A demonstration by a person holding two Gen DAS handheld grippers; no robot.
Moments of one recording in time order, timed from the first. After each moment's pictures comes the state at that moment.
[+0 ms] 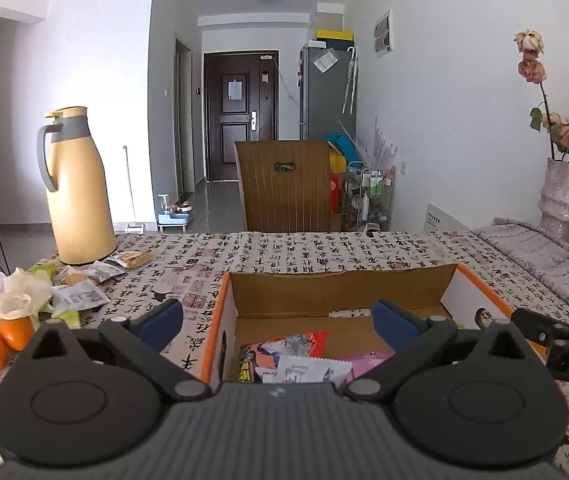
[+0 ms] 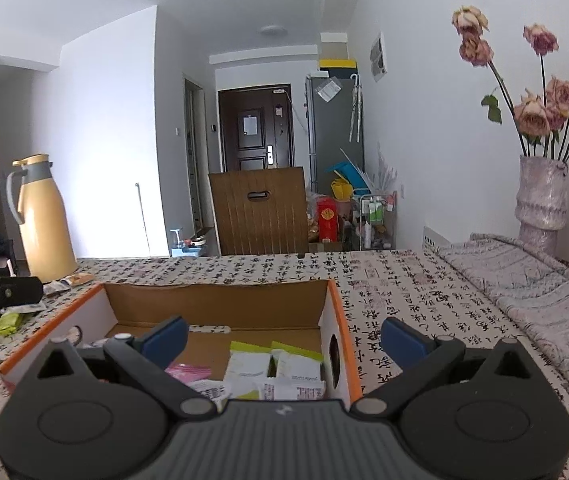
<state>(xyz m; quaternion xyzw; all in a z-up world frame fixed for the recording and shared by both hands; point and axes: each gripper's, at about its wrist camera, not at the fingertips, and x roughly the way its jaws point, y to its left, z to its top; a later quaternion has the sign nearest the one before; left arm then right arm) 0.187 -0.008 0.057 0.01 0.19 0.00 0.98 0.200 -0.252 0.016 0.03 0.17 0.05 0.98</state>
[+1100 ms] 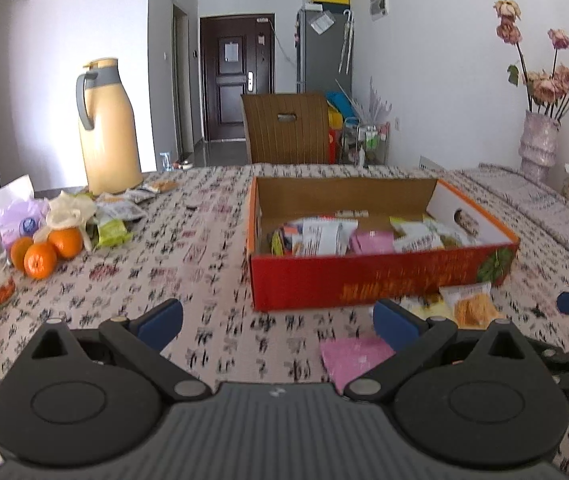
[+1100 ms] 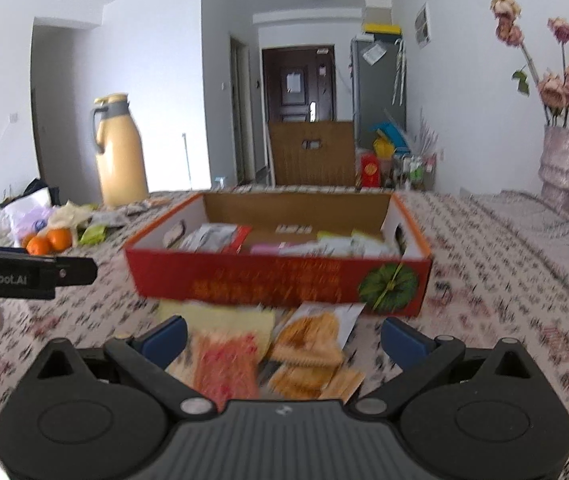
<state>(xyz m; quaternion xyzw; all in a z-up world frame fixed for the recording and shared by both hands) 0.069 0.027 0.020 0.01 0.26 -0.01 0.97 0.062 -0.196 -0.011 0.01 0.25 0.11 0.96</state>
